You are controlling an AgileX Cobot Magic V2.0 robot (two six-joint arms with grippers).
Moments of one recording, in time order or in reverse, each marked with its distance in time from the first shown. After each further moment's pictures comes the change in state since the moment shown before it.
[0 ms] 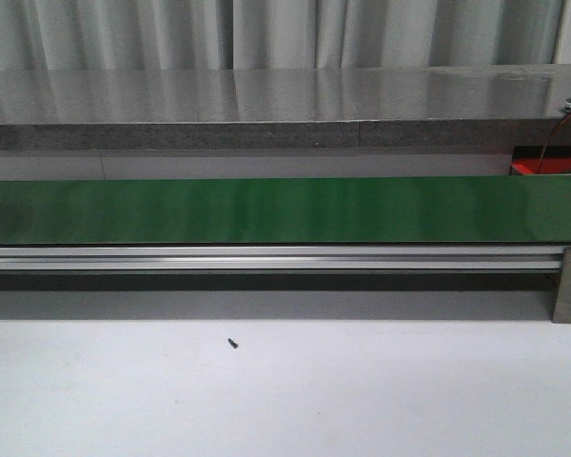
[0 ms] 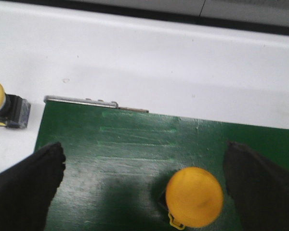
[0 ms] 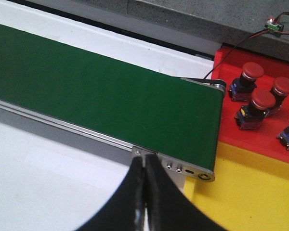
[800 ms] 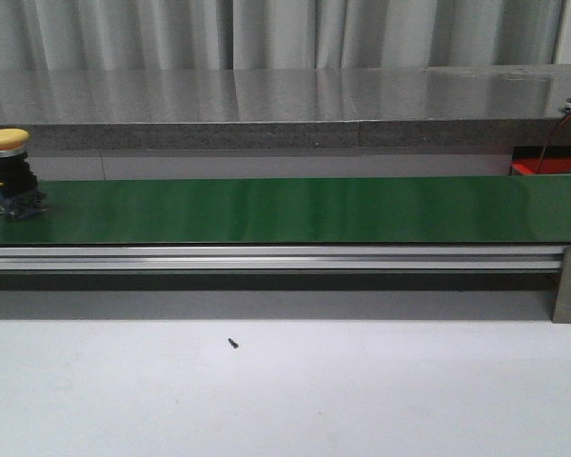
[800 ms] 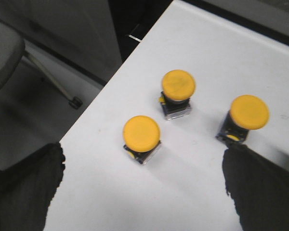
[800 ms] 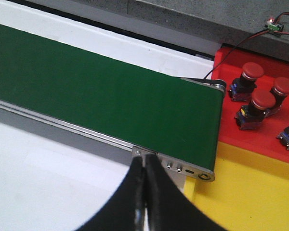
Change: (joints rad) left arm 0.483 0.106 0.000 0.055 -0.137 0.000; right arm 0.000 0.000 0.000 0.002 0.000 0.000
